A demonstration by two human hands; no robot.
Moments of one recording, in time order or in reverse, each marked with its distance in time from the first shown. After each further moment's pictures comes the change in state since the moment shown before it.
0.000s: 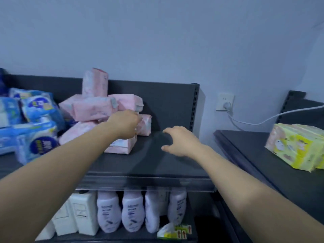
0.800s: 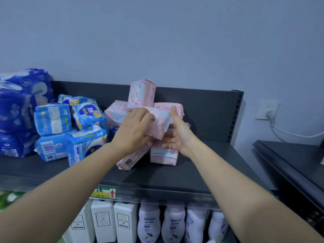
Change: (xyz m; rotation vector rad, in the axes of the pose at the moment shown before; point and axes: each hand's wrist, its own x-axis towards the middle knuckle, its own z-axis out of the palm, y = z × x) left_hand -0.051 -0.113 0.053 -0.256 0.738 0.112; right_hand 0.086 -0.143 0.012 1.499 -0.069 0.326
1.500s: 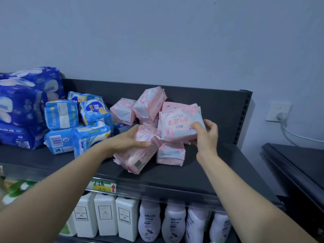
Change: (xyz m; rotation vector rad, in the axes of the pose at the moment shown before) left_hand -0.027 -0.007 -0.016 -0.821 -0.700 -0.945; right_hand -0.003 0.024 -0.044 0.268 0.424 -0.324
